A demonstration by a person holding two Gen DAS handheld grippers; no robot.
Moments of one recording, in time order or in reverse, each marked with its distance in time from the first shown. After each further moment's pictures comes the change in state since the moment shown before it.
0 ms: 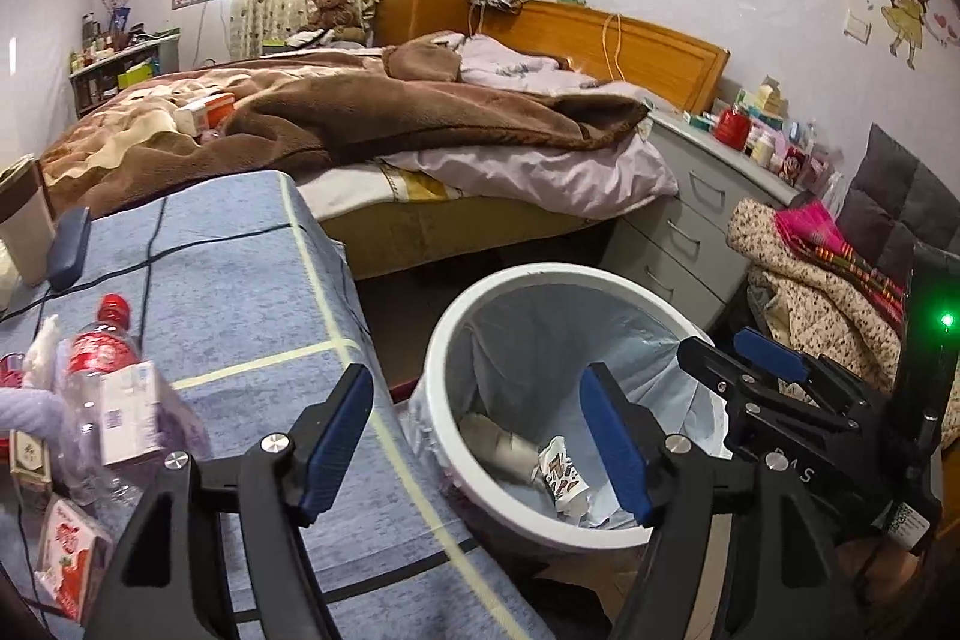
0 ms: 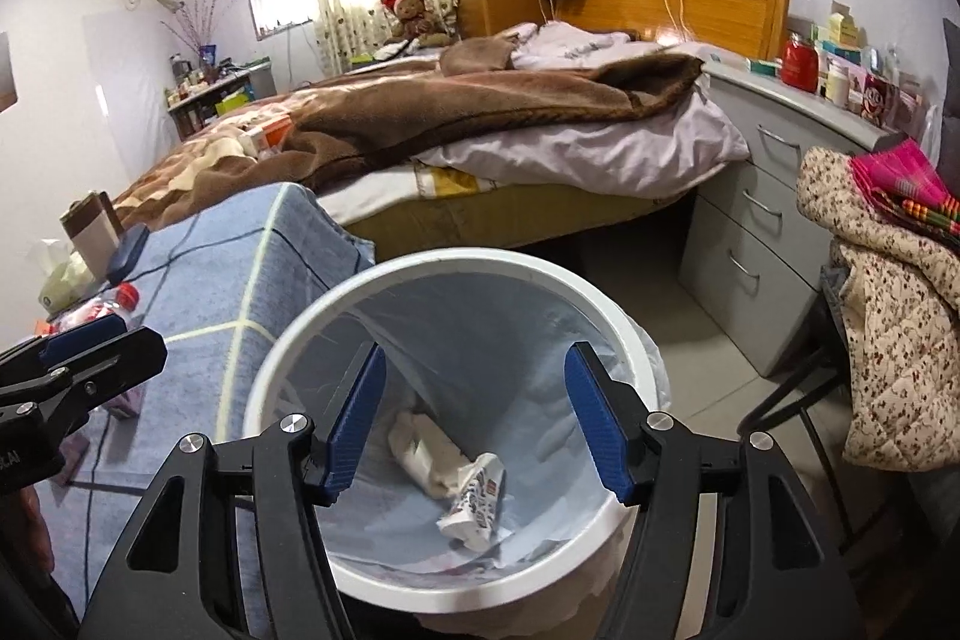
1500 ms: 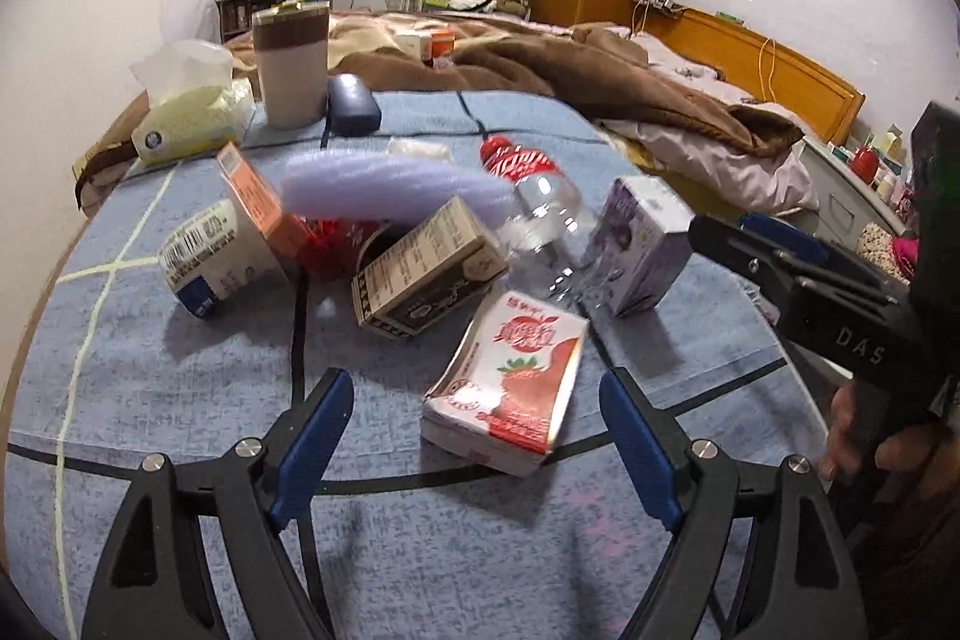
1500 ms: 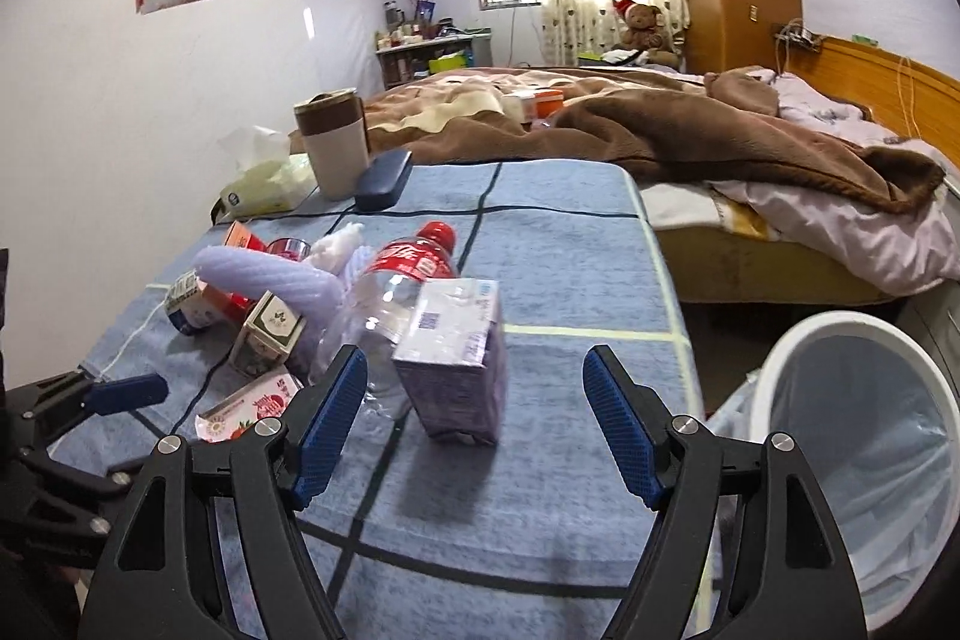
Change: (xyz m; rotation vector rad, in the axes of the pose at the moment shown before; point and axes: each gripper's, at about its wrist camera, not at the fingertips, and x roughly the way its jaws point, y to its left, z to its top) left arm -0.093 0.199 -0.106 -0.188 0.061 0.250; right arm 0.016 0.196 -0.028 -0.294 0.000 0.377
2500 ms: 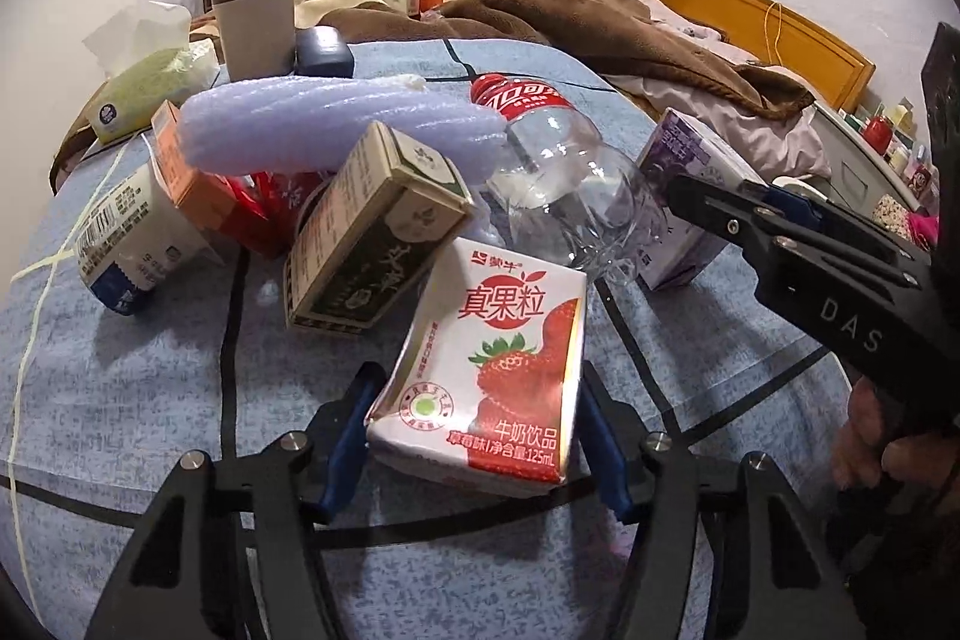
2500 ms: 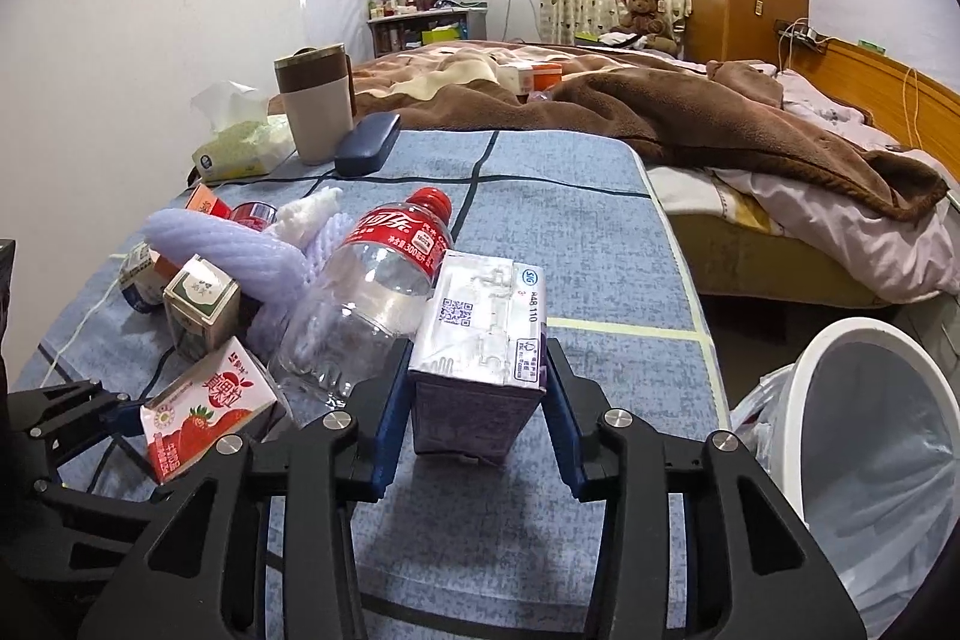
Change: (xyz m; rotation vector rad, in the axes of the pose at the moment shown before) left arm 0.045 -0.009 0.000 0.016 0.084 -0.011; right arm 0.031 0.010 0.001 -0.031 0.065 -0.057
